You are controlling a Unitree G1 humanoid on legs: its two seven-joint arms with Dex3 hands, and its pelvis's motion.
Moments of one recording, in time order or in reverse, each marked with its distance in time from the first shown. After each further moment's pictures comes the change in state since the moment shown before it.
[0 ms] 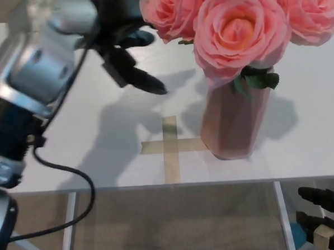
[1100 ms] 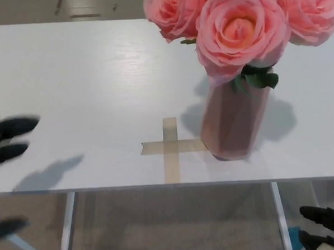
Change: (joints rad) left_arm 1.299 -0.013 0.995 -0.764 -0.371 -0.258 0.003; right_arm 0.056 -0.002 0.026 0.030 -0.007 -0.003 -0.010
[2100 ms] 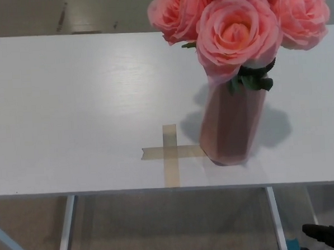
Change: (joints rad) left_arm 0.202 -0.085 0.043 0.921 -0.085 -0.284 -0.022; right_arm 0.034 0.006 -0.008 0.046 0.000 0.000 -0.002
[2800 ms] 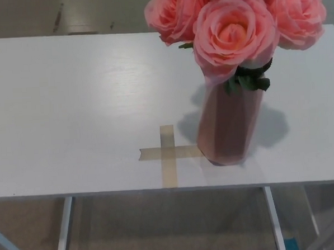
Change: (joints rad) left_arm -0.318 0.103 -0.258 0.698 0.135 -0.072 0.277; right_arm 0.051 -0.008 0.007 0.078 0.000 0.025 0.002
